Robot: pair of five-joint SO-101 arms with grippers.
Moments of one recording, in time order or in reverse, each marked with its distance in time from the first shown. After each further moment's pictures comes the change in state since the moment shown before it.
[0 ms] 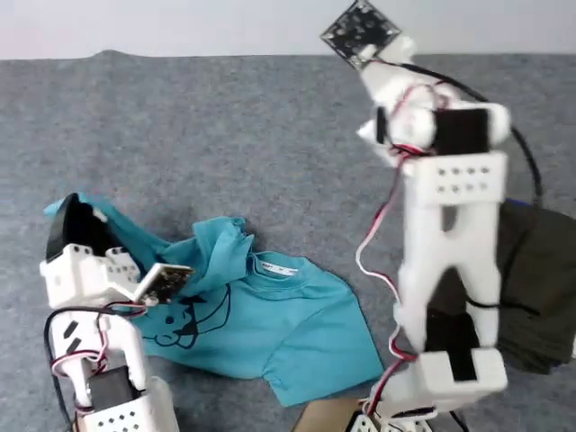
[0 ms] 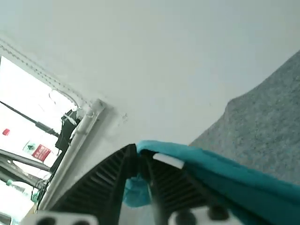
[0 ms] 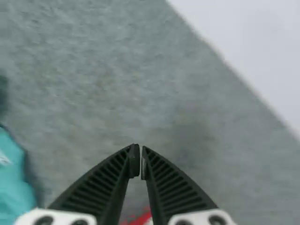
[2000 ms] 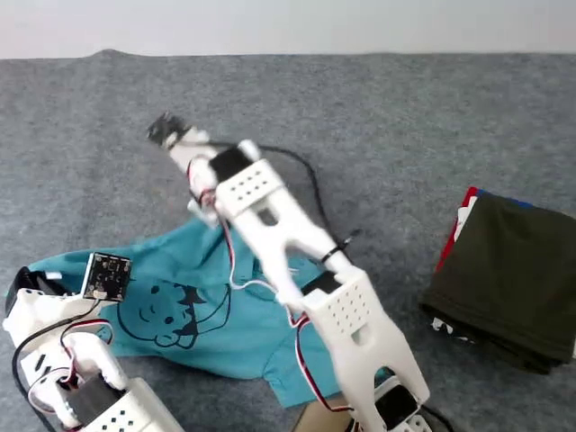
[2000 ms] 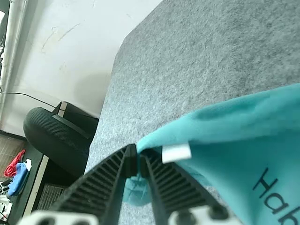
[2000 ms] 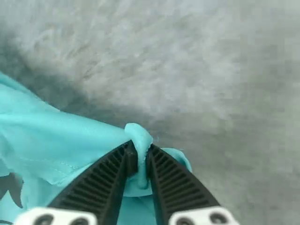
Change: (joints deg) left arm -21.5 0.0 0.0 23.3 0.0; right arm -30.2 44.6 -20.9 -6.0 -20.7
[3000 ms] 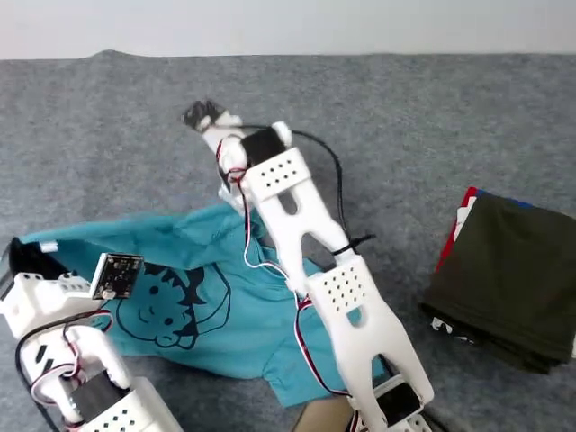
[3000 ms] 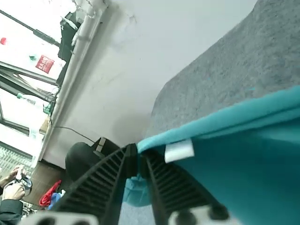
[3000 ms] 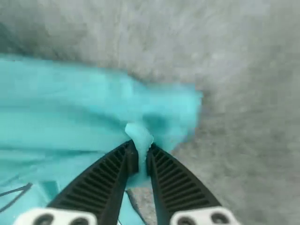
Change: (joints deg) left arm 3.7 0.0 0.2 -13.8 0.1; right arm 5.6 17.7 -25.5 17.3 3.5
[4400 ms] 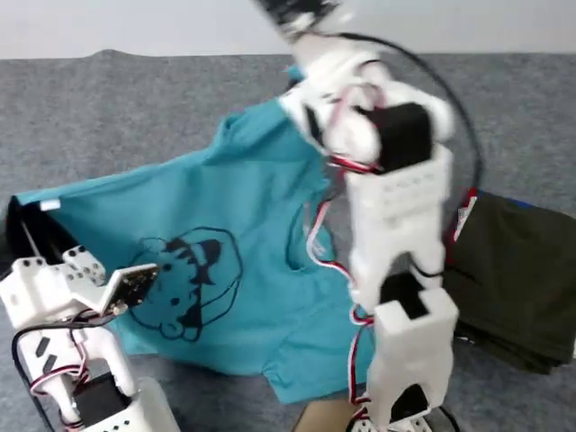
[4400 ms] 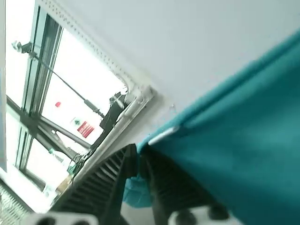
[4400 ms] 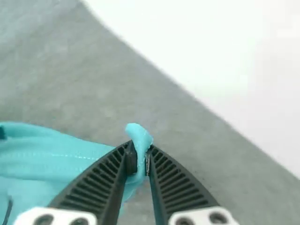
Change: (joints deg) left arm 11.7 0.0 -8.7 -11.1 6.3; right arm 13.6 -45.7 0.0 0.0 4.0
